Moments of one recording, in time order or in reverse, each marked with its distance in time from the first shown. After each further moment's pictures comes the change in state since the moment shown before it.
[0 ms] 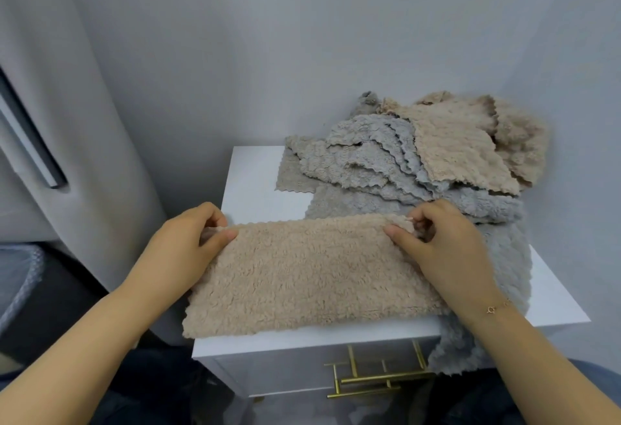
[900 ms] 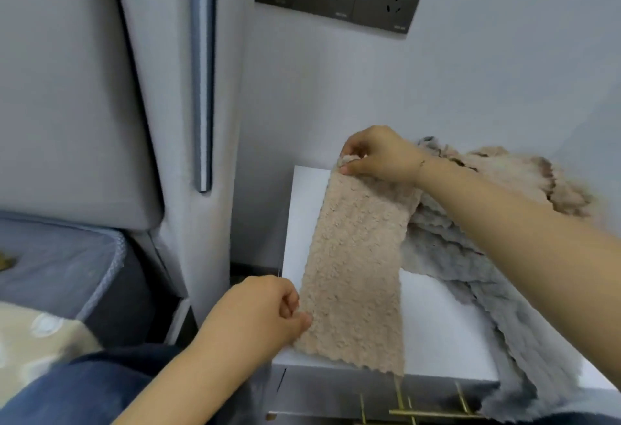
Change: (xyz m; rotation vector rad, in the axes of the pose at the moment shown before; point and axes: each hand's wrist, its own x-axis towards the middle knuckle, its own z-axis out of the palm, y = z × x) left_hand -0.062 0.025 -0.030 -0.107 -0.369 -0.130; right_hand 0.177 -0.145 0.062 -0.116 -0.528 -0.422
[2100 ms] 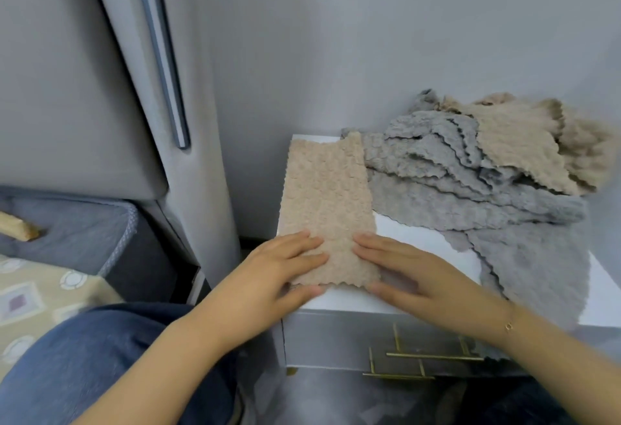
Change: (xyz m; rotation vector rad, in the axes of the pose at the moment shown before) left_hand 0.002 -0.027 0.038 0.163 0.084 0.491; right_hand -0.219 0.007 0.097 0.243 -0.086 -0.160
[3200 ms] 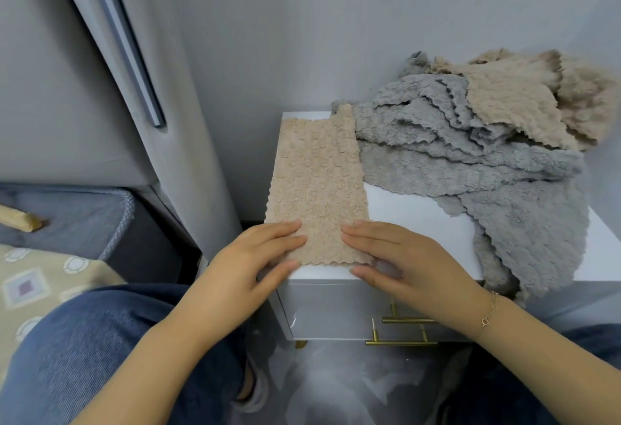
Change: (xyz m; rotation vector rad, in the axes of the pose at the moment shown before) left_hand -0.025 0.004 0.009 -0.015 0.189 -0.040; right_hand -0.013 -0.002 0.035 -0.097 0.276 -0.100
